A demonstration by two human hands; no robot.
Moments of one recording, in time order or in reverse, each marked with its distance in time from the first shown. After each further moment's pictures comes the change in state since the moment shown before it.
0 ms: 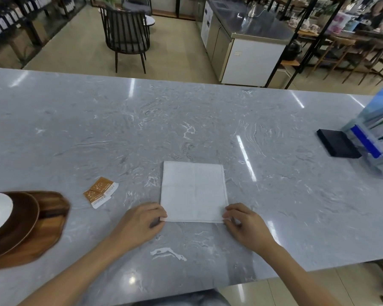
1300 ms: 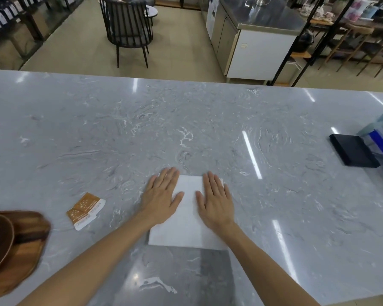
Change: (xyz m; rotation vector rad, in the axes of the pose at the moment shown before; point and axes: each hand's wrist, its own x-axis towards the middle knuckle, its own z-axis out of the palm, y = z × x) left_hand 0.134 -0.022 0.057 0.428 -0.215 -0.277; right_hand 0.126 -0.008 0.065 -0.220 -0.108 0.293
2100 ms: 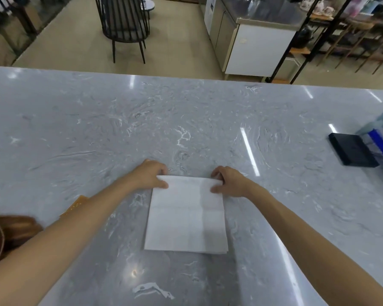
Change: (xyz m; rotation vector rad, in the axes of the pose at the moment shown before) left_hand 0.070 -0.050 -0.060 -0.337 -0.263 0.087; right_hand 0.087 0.057 -0.074 0.145 -0.457 -0.072
